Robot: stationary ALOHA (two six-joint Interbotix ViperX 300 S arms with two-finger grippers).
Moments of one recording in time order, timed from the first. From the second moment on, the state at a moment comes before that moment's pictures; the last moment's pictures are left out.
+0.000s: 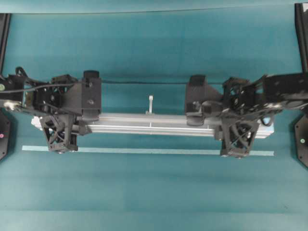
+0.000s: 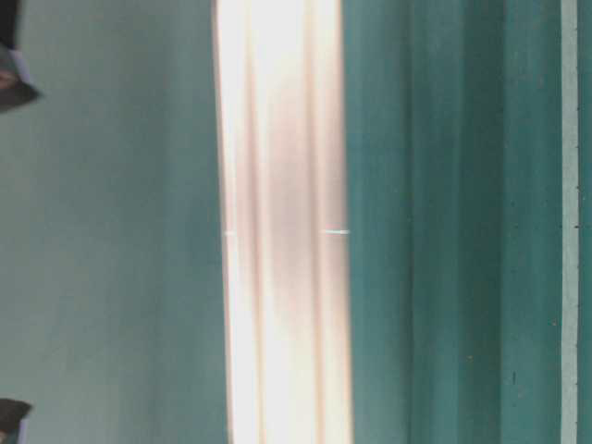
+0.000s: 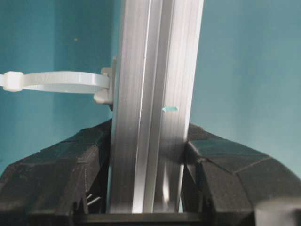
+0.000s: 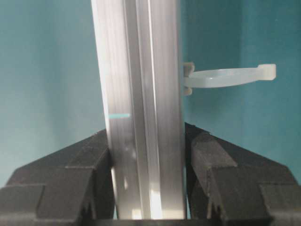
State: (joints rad) left arm 0.05 -0.31 0.71 0.02 0.74 -0.05; right arm -0.02 -0.17 0.53 0.03 1.03 0.05
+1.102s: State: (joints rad) left arm 0.05 -0.06 0.84 0.03 0.40 -0.06; right arm 0.01 0.02 0.65 0.03 0.75 0.05
